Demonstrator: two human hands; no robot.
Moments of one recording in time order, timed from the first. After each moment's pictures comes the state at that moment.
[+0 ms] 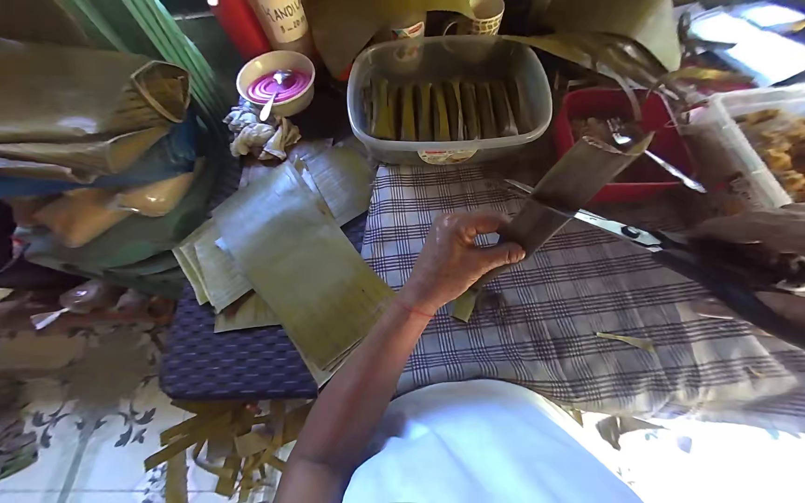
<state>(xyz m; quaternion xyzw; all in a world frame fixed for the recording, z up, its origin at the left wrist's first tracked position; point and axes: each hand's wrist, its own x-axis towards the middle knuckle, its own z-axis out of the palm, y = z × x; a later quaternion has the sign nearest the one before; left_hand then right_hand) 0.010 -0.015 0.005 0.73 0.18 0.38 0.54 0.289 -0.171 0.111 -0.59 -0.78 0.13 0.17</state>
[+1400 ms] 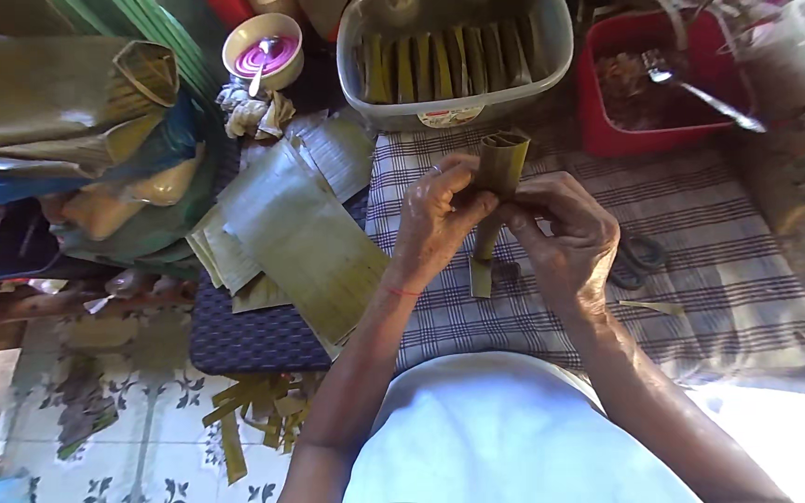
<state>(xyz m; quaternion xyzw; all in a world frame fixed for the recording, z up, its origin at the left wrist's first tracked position) -0.001 -0.006 -0.002 0.76 0.20 0.45 0.43 0.137 -0.096 -0.018 -0.53 -0.57 0.11 0.62</state>
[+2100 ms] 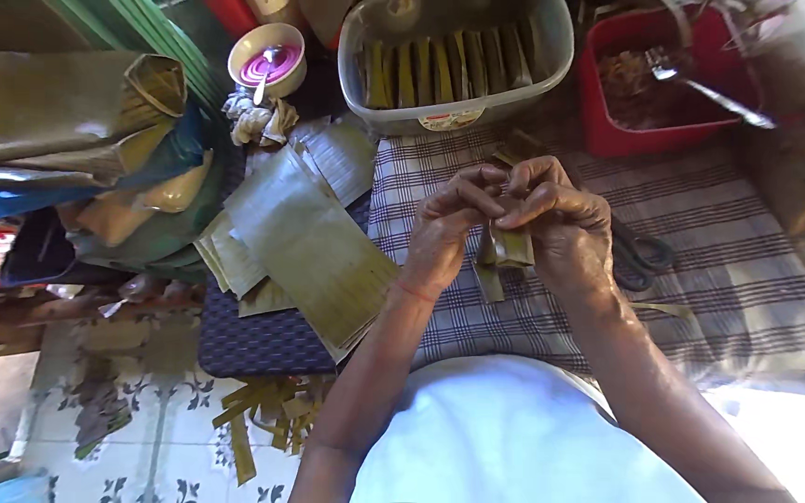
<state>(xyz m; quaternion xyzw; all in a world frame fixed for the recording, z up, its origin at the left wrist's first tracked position) 0.011 -0.021 -0.026 0.47 0.15 0.46 0.74 0.149 -0.086 -0.024 -0.35 -0.51 0.36 0.70</state>
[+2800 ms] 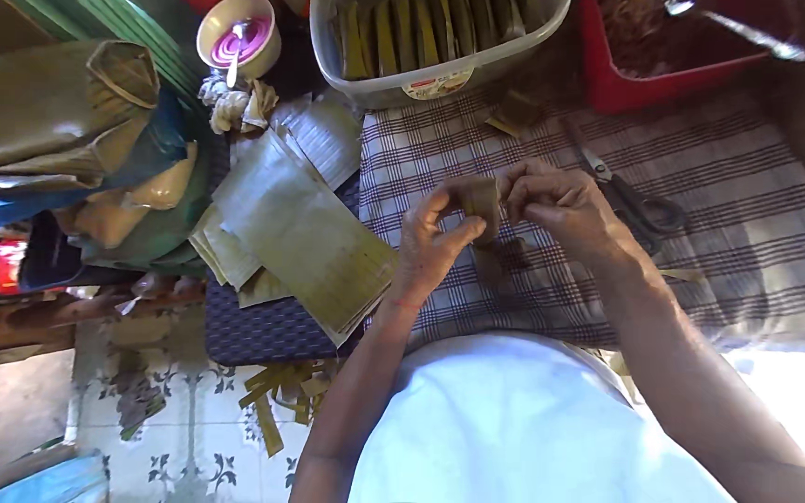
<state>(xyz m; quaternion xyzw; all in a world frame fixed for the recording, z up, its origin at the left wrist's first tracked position) -0.013 -0.042 -0.037 0.67 0.26 0.38 0.58 0.185 -0.098 -0.055 -0.48 -0.56 0.41 0.54</state>
